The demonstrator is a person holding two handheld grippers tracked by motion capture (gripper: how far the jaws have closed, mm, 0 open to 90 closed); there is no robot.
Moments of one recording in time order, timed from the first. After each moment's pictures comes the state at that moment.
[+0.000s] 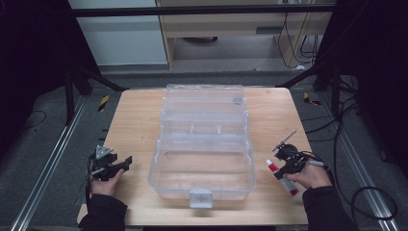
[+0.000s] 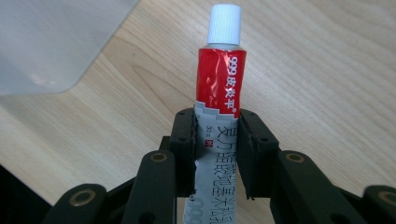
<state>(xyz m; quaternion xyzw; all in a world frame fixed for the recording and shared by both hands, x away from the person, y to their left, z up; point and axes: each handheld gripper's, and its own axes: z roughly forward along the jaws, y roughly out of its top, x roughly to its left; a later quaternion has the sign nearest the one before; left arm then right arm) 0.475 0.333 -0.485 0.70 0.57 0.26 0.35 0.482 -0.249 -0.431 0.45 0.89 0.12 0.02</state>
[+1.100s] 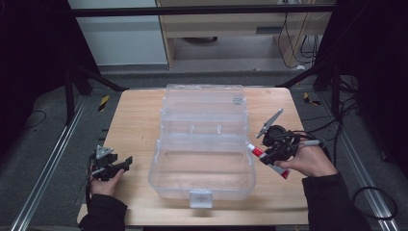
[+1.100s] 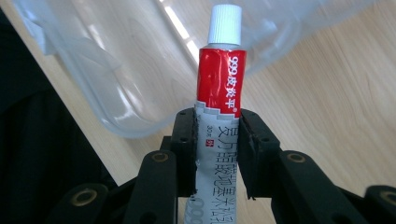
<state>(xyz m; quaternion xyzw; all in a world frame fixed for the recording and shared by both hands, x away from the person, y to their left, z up) 0.475 0.333 -0.485 0.70 0.57 0.25 0.35 0.466 -0.184 -0.317 0.29 0.94 0.15 0.07</state>
